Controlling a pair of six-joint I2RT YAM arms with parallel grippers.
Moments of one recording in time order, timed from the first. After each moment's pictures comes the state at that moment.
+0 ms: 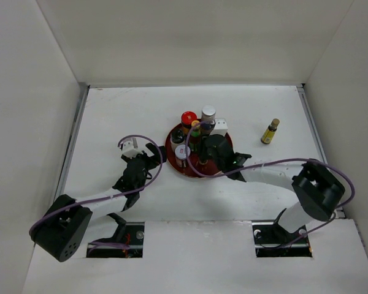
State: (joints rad) left arm -0.55 1.15 0.18 0.77 -0.44 -0.69; right arm 0.83 1.50 0.83 0.19 0.48 0.52
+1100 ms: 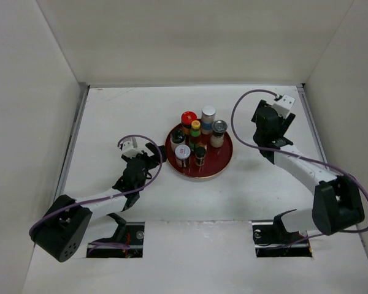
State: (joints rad) left arm -0.55 1.14 0.18 0.77 -0.44 -0.70; right arm 0.37 1.32 0.85 0.18 0.83 0.32
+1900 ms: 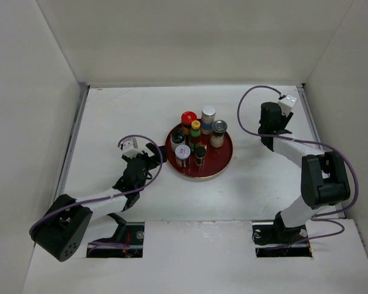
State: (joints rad) left arm -0.56 1.15 0.18 0.77 -0.43 -0.70; right arm 0.16 1.60 0.94 0.18 0.73 0.36
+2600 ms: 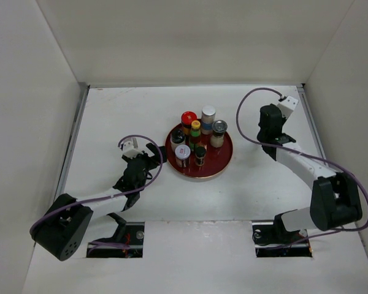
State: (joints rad) left arm -0.56 1.15 0.18 0.77 -0.44 -0.71; right arm 0.23 1.42 0.88 0.11 0.74 0.41
